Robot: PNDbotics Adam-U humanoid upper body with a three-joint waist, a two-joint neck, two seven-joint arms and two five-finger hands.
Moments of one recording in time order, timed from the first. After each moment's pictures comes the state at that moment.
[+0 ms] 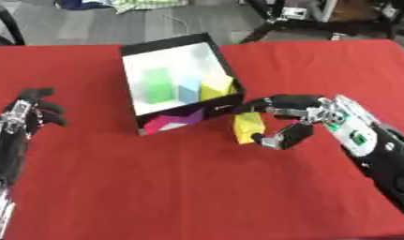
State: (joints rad) left arm -0.16 0.30 -0.07 -1.81 0.01 0.11 -0.07; right arm -0.60 -0.49 0.37 -1.21 0.53 -0.60 0.58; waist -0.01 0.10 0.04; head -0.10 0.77
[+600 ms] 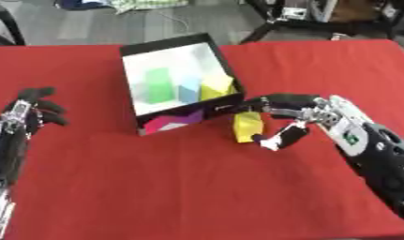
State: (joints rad) left arm -0.16 0.30 -0.07 -1.81 0.01 0.11 -0.07; right arm -0.62 -0.46 0.34 -1.16 0.62 -0.64 0.54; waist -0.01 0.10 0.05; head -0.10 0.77
